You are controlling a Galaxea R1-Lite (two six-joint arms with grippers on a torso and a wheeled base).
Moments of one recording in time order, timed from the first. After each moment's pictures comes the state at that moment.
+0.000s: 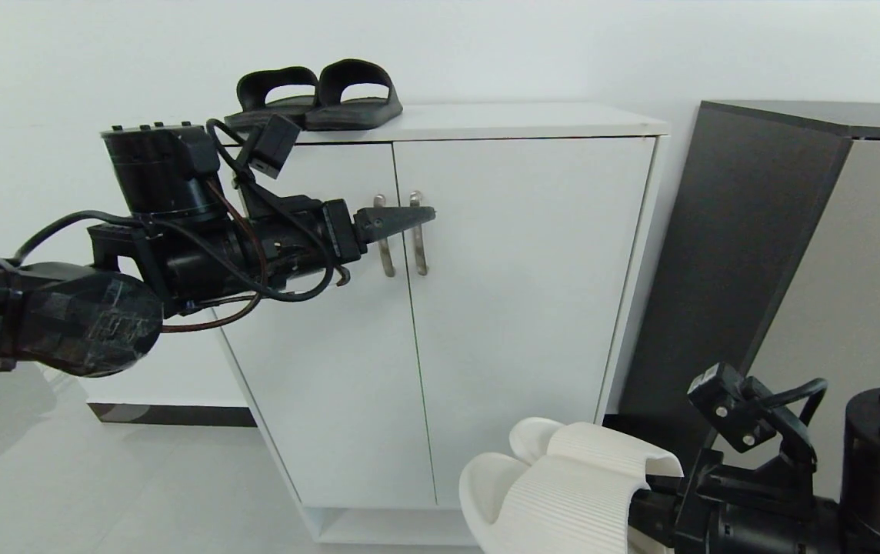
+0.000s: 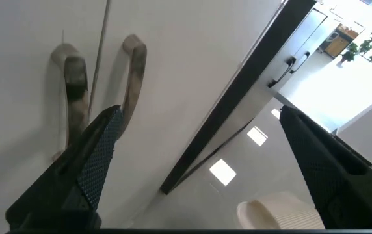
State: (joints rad) left arm -0.31 1.71 -1.07 -0.63 -0.60 -0.34; right arm 0.84 1.48 -0.37 -0.81 0.15 0.29
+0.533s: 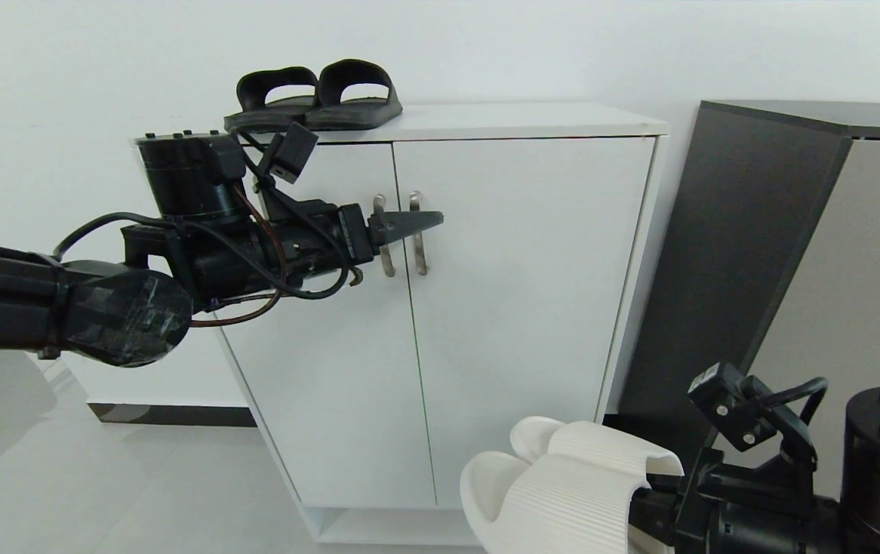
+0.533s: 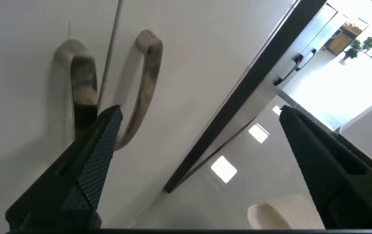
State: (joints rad) left arm -0.31 1.77 -1.12 -0.63 -0.60 -0.33; right arm 0.84 1.48 -0.37 -0.81 0.15 0.29
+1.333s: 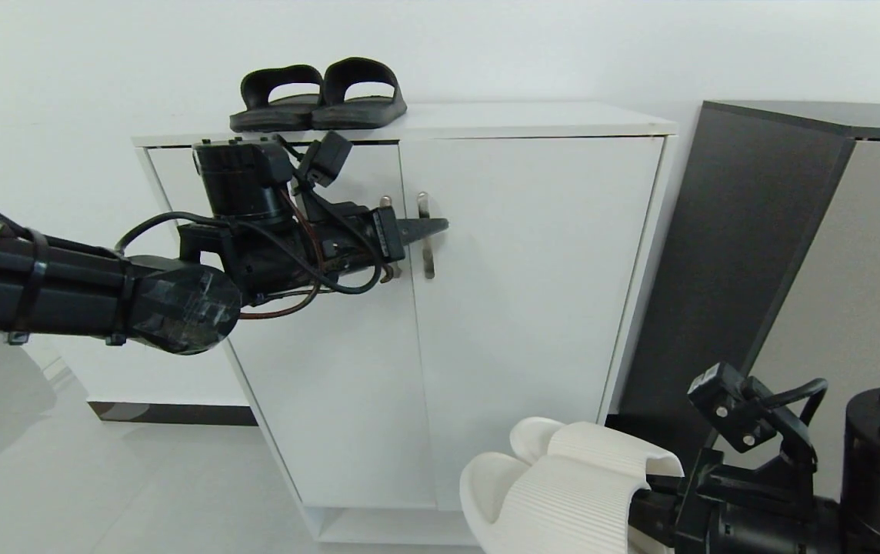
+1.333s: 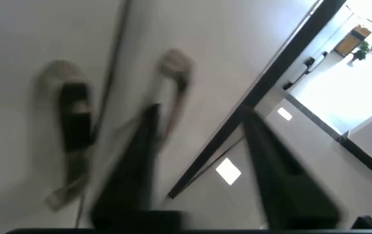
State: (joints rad) left arm -0.39 1.85 -1.20 -0.63 -0.53 -0.32; right arm 0.84 1.48 -0.37 -0.81 0.15 0.28
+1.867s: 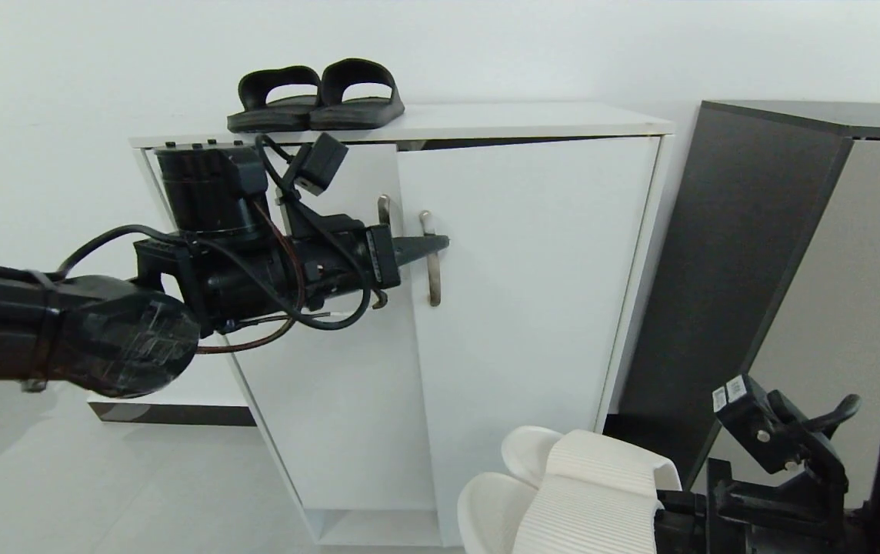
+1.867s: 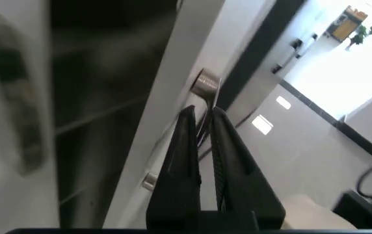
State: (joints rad) left arm -0.42 1.72 -1.04 -0.64 -0.52 -0.28; right arm 0.83 1.47 -0.29 -0.94 0.27 0.25
